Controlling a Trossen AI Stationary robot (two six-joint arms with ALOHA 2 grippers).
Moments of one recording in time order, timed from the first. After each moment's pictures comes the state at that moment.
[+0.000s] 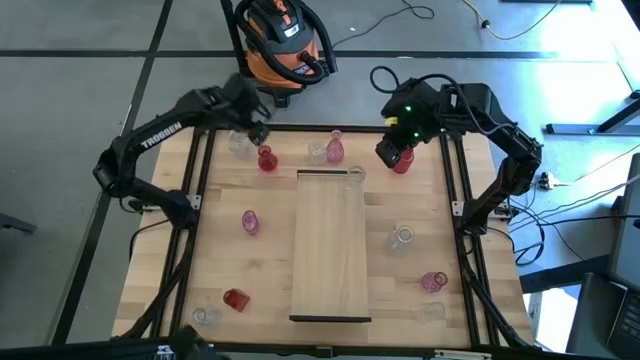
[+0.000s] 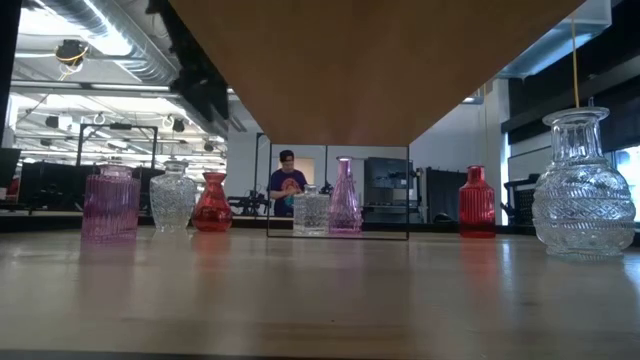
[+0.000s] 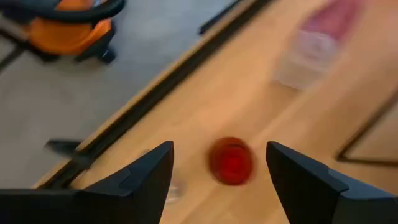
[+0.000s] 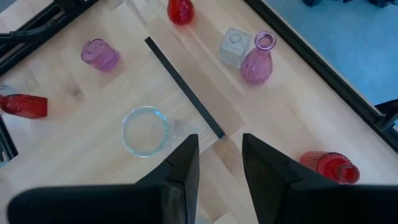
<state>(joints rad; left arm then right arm) 0.79 1.37 1.31 -0.94 -0.10 -0.07 -0.26 1.65 2.24 -1.57 0.05 0.39</state>
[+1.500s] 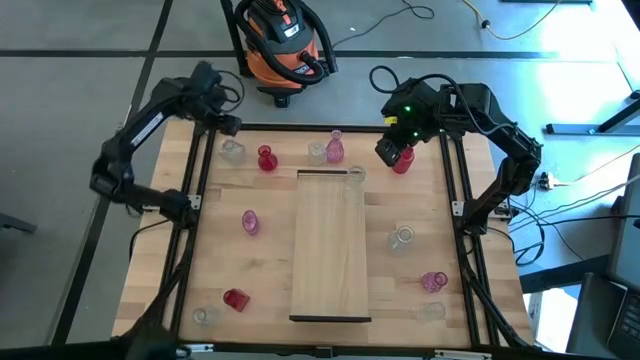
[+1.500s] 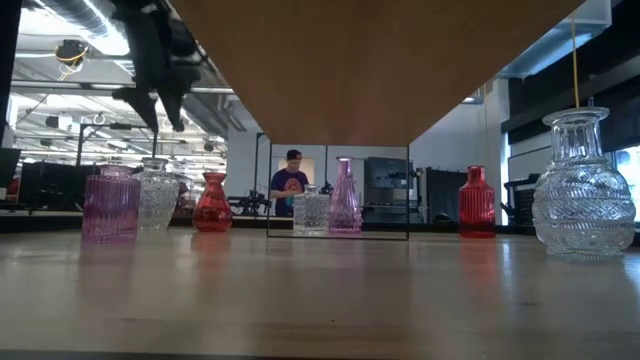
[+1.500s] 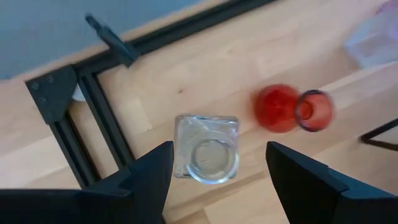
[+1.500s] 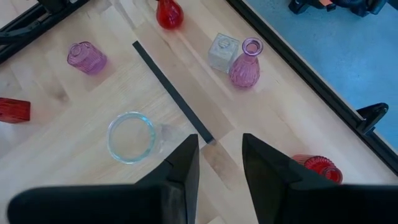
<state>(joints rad) 1.11 1.31 1.29 -1.18 0.06 -0.10 -0.26 1.65 2.24 -1.57 0.09 0.37</state>
